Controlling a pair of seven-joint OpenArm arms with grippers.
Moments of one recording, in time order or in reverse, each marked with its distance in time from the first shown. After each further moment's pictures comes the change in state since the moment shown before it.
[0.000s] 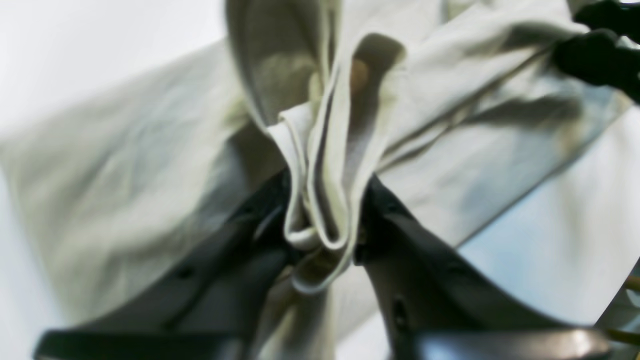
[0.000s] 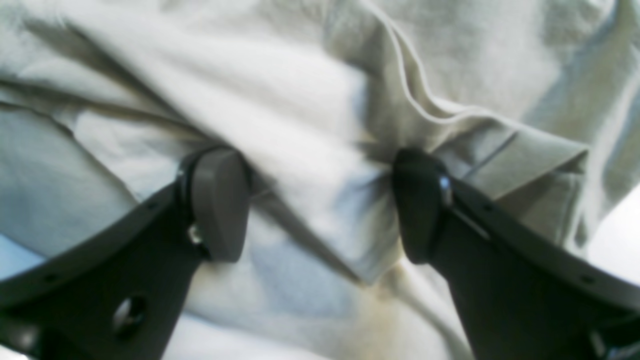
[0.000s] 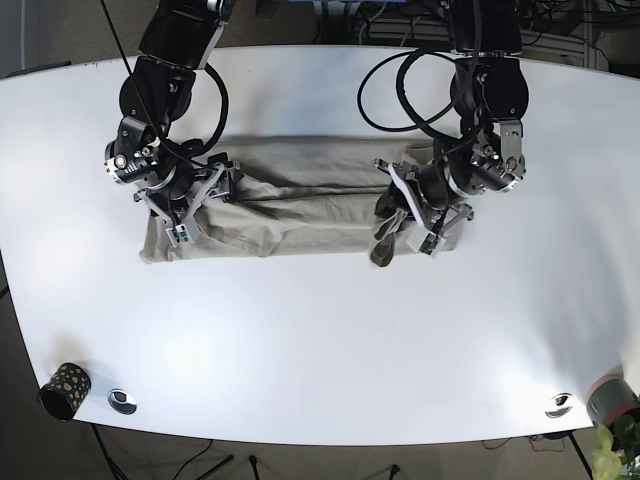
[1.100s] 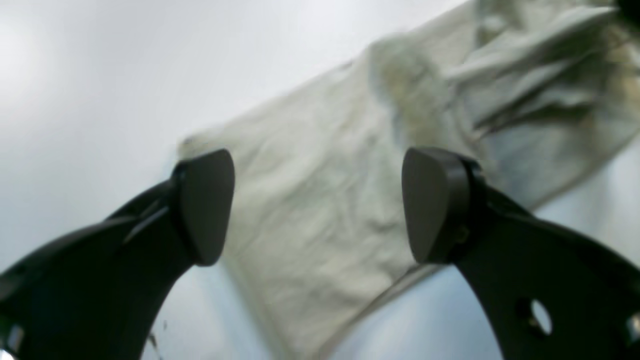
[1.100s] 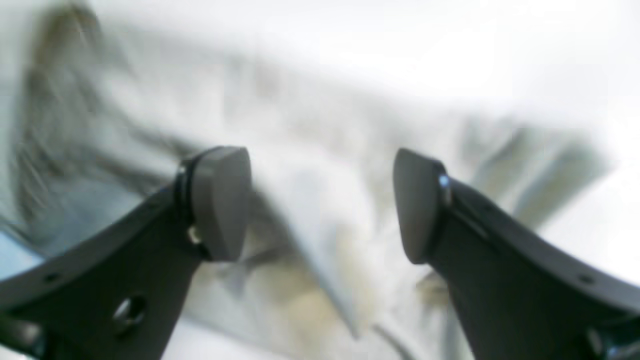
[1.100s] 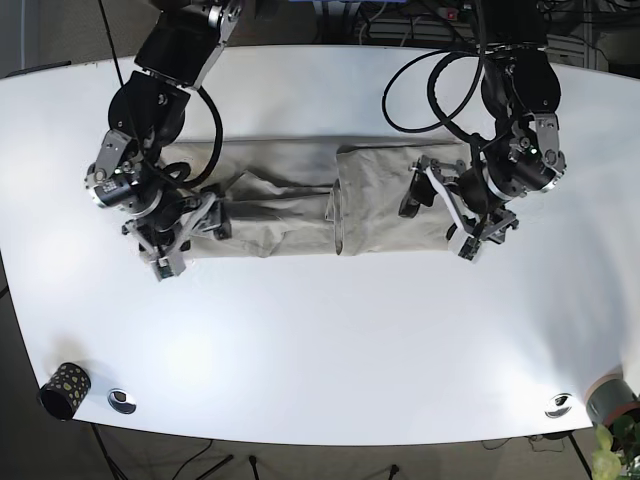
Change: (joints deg) left arm 1.6 -4.9 -5.4 9.5 -0.9 -0.6 5.3; right arm 5.9 -0.7 3.6 7.7 8.4 0.1 -8.0
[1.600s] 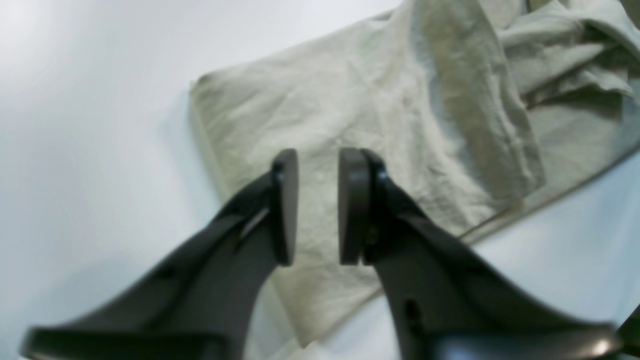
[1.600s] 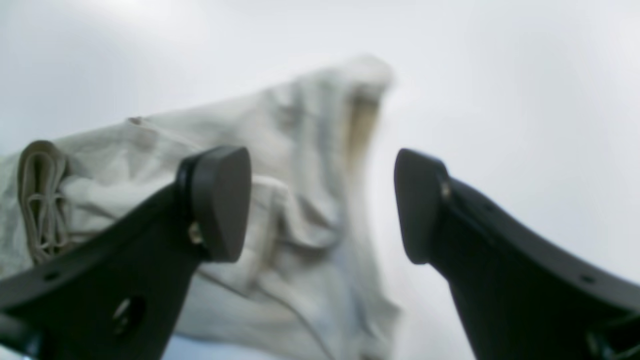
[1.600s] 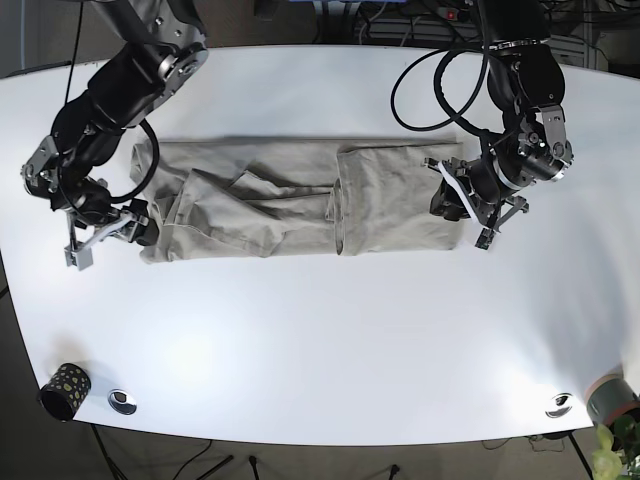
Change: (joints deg) left arm 1.1 0.3 -4.3 -4.0 -0.2 0.0 -0.3; right arm 9.1 10.1 22.2 -20.8 10.5 -0.4 -8.5
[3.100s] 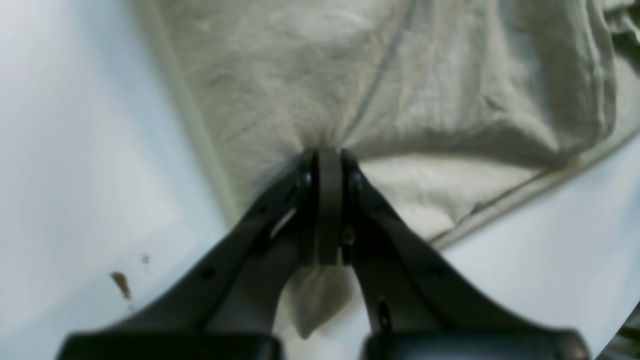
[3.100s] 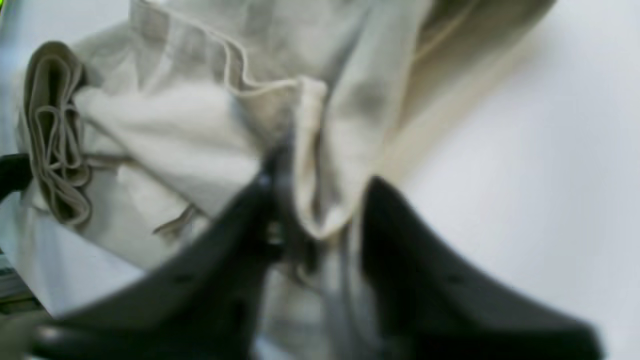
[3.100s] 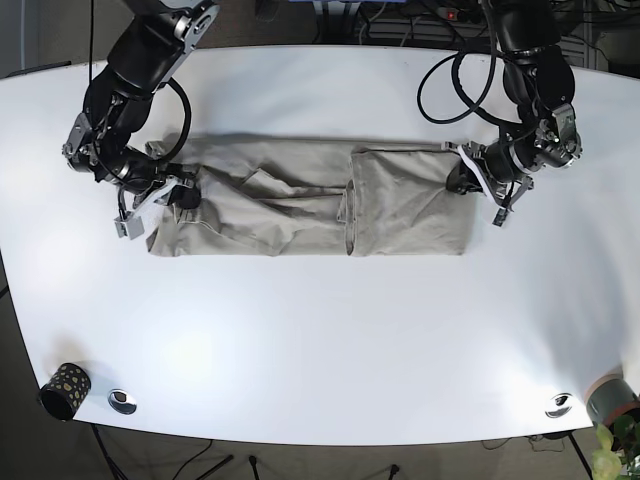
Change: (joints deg) left arm -1.0 -3.1 -6.1 -16.1 -2.0 -8.9 -5.9; right arm -9.6 -2.9 -11.6 -1.8 8.6 0.1 5.9
